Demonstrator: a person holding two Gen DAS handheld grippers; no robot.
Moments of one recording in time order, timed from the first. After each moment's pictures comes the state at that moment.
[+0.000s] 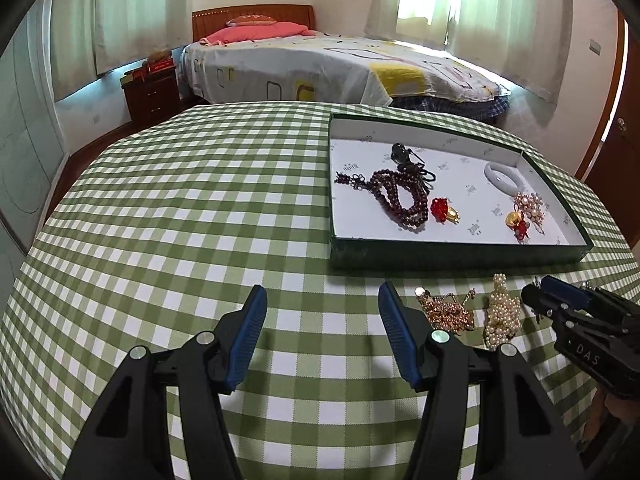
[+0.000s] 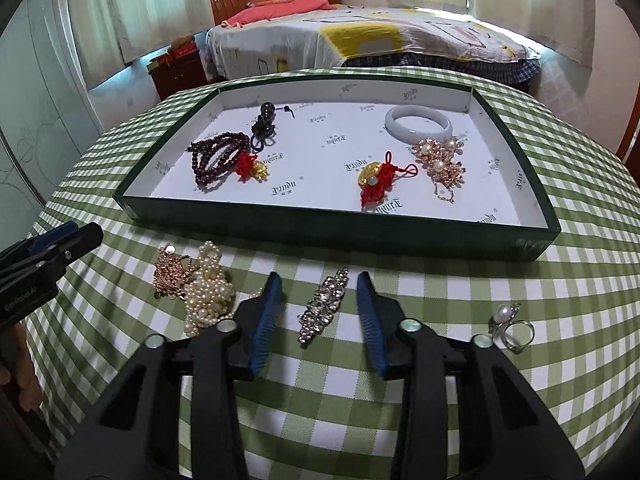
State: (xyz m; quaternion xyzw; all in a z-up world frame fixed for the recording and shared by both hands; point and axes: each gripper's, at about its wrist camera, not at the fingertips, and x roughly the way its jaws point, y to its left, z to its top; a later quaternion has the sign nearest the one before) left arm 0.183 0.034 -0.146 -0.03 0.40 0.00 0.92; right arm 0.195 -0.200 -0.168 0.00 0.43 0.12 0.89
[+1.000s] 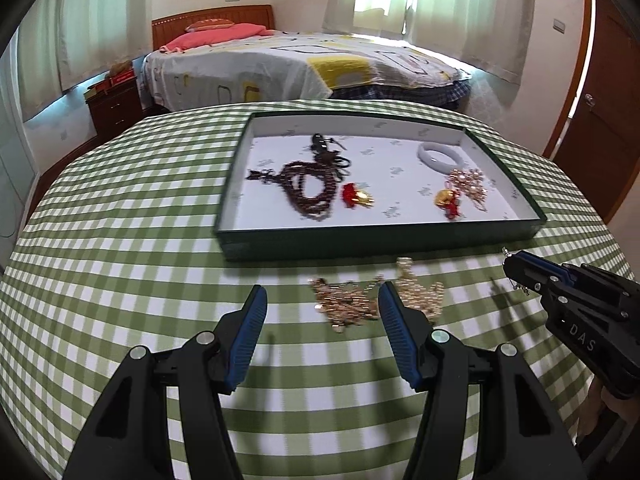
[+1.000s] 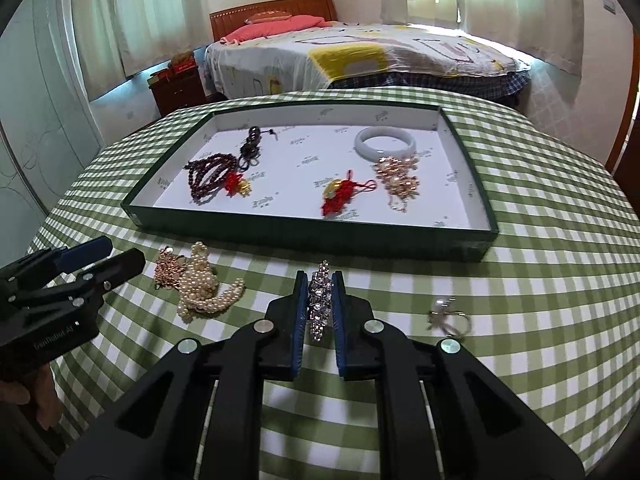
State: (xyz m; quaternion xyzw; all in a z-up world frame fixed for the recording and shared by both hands) left arm 0.174 -0.030 -0.140 -0.01 0.40 -0.07 0.91; right arm 0.170 -0.236 -0.145 0.01 0.40 0.12 0.91
